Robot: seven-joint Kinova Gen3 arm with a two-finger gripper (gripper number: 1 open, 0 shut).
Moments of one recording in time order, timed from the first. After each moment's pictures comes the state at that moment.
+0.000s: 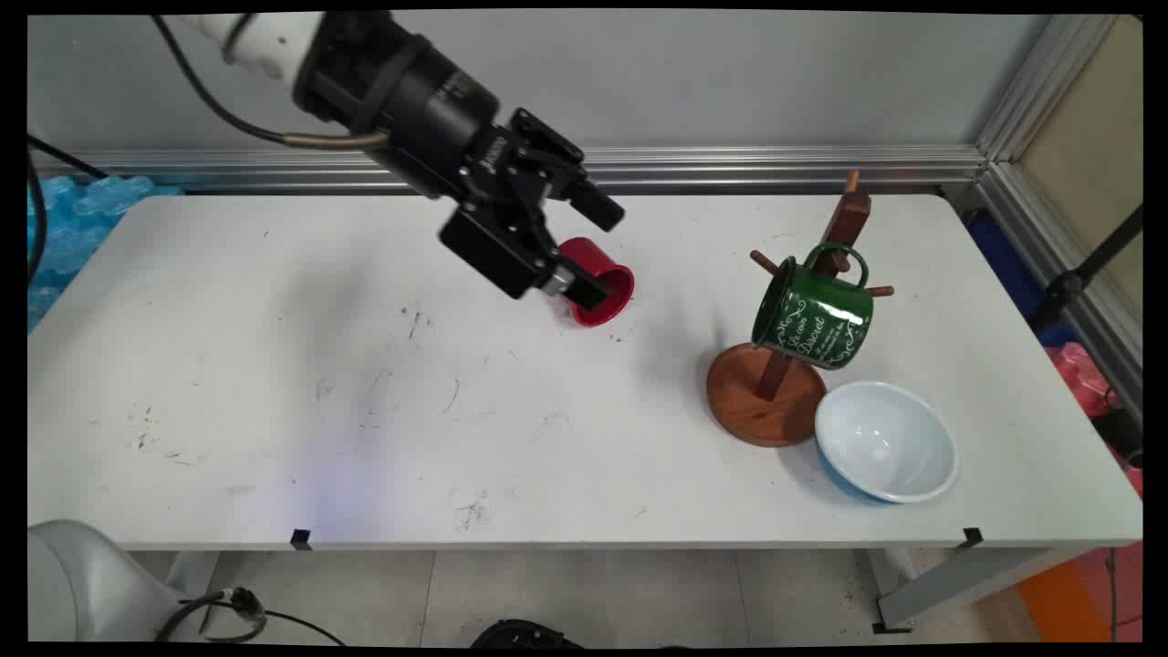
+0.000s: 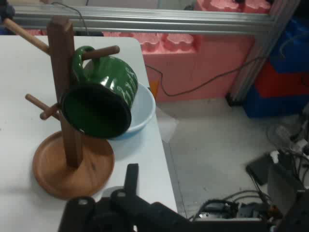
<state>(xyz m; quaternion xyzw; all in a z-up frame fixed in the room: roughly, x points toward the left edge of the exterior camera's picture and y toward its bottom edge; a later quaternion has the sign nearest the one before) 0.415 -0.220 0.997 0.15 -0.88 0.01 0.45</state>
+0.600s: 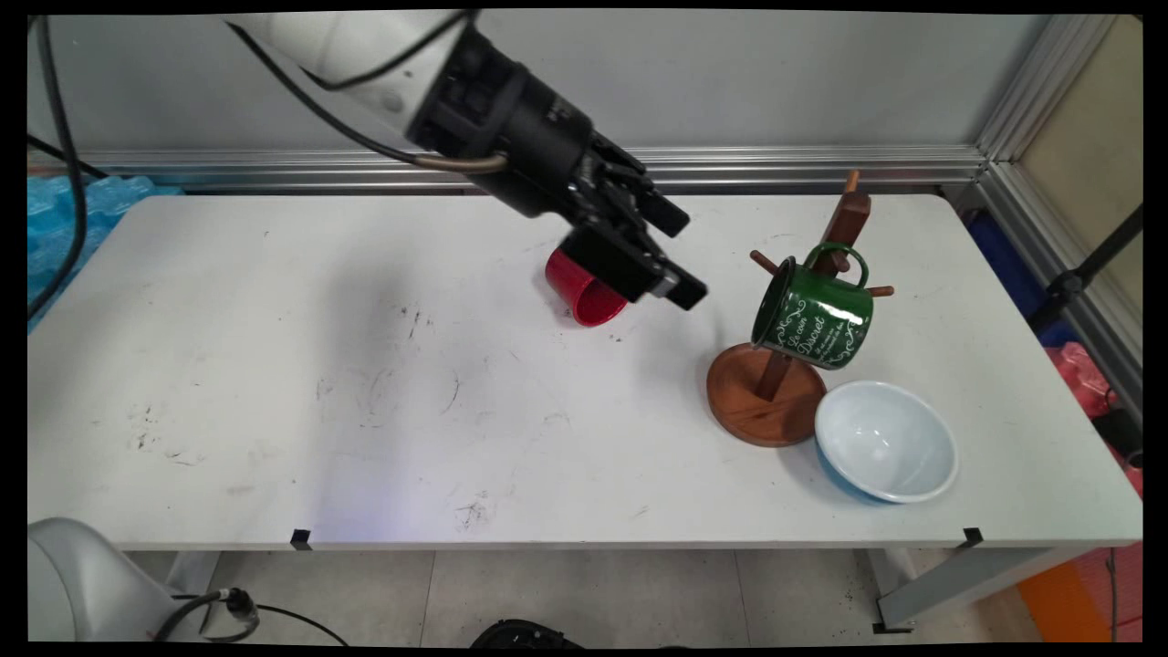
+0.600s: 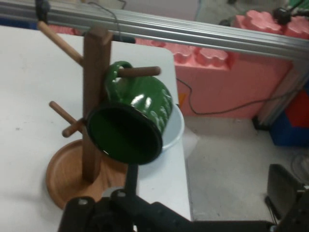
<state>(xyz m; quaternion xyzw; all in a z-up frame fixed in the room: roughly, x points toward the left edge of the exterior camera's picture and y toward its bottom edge) 0.363 -0.236 0.978 0.23 -0.86 0.02 0.45</state>
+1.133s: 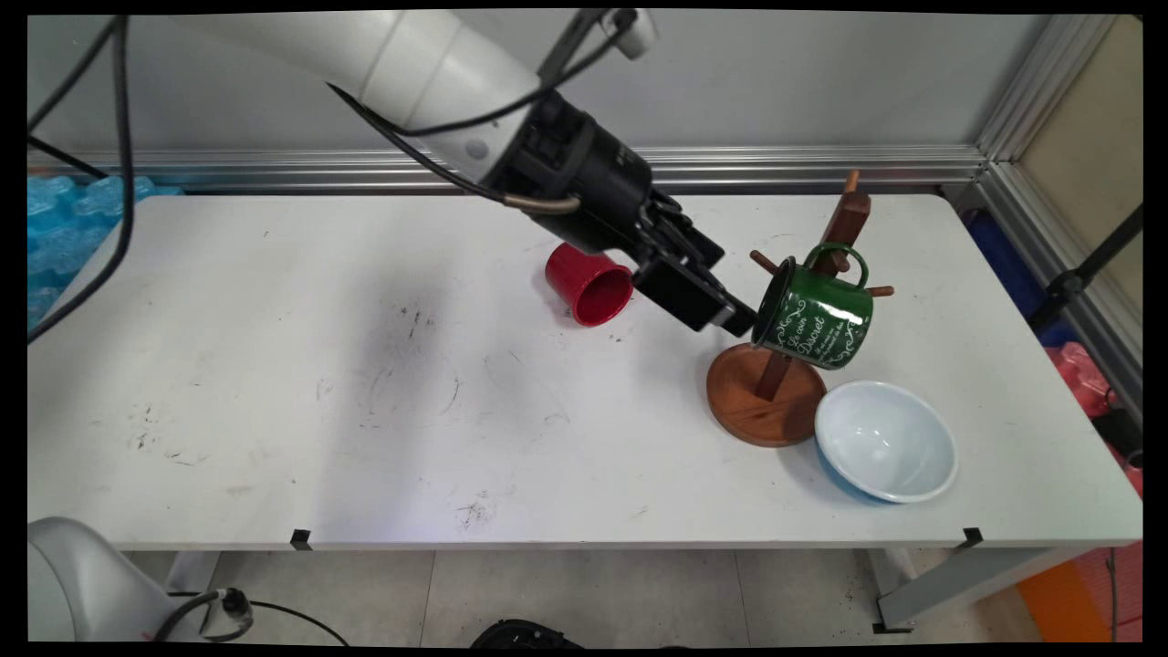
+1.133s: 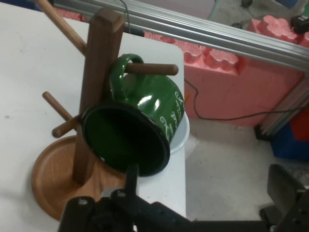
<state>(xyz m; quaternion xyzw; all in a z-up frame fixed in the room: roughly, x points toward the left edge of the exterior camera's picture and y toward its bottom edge) 0.326 -0.248 0.950 0.27 -0.85 0.01 0.44</state>
